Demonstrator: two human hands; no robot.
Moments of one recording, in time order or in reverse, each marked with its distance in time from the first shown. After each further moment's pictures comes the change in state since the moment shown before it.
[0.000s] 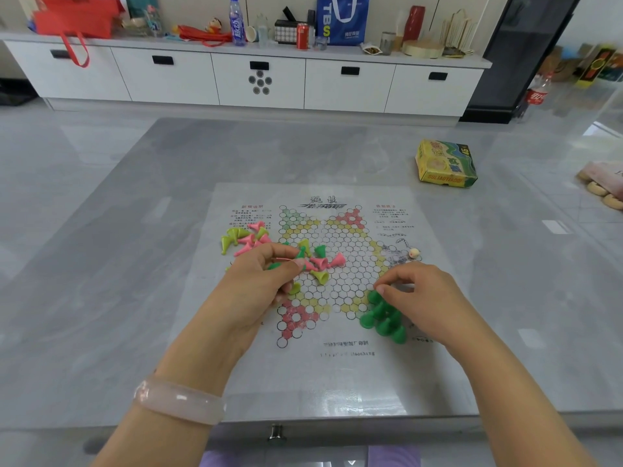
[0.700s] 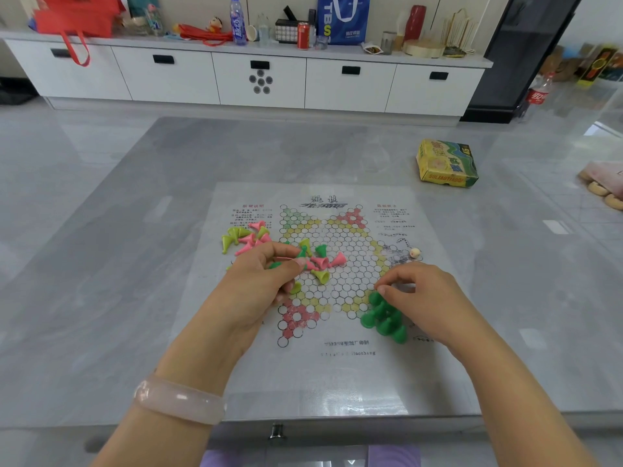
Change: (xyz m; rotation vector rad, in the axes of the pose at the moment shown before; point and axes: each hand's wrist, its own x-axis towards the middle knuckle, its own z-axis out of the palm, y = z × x) left_hand -0.003 0.002 0.000 -0.013 -0.009 0.003; right_hand 0.000 0.001 0.000 -0.035 -0.011 -0.021
